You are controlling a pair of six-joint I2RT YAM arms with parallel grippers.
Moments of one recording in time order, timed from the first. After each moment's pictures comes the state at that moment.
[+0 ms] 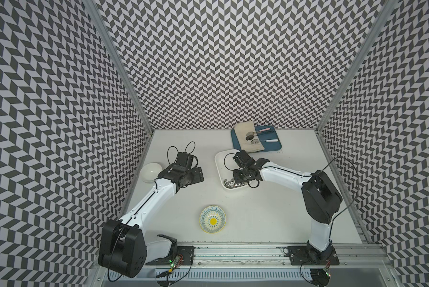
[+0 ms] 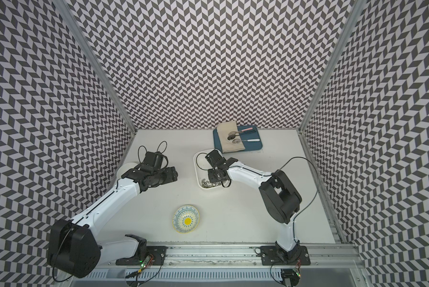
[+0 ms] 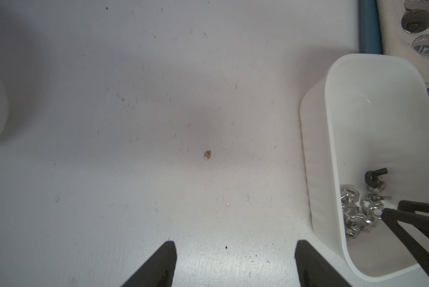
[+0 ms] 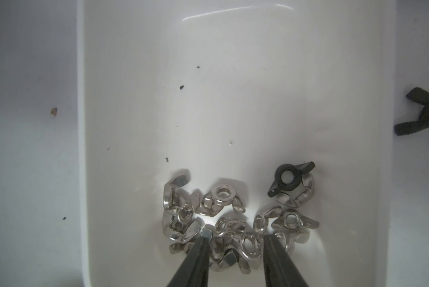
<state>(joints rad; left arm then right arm) -0.30 1.26 0.92 -0.63 -0.04 -0.49 0.74 1.91 1.38 -0.56 0.07 0.49</state>
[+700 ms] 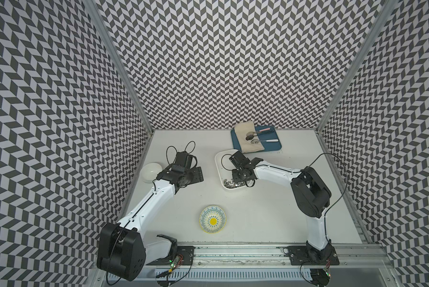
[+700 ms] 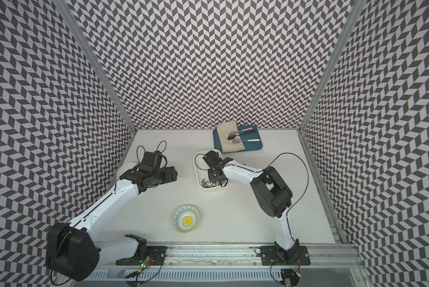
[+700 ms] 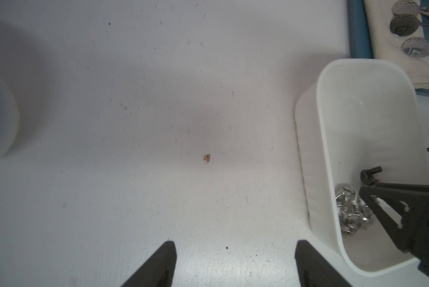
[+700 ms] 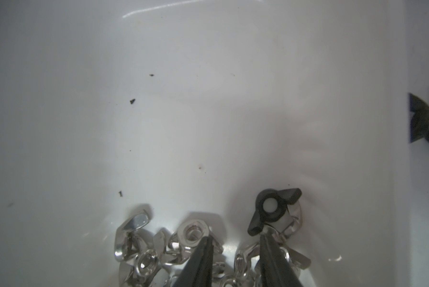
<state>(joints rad) -0.30 1.24 0.92 -0.63 -0.04 -0.46 0.73 2.03 1.46 -0.58 0.17 0.52</state>
